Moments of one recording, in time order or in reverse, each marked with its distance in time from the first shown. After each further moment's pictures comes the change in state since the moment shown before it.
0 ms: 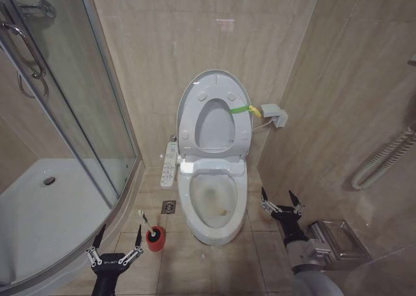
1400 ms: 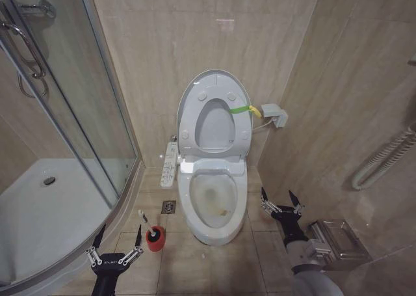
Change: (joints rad) left arm 0.000 0.000 0.000 0.000 0.000 0.000 0.000; right arm 0.000 0.000 0.000 0.000 0.001 0.000 0.000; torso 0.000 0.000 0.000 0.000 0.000
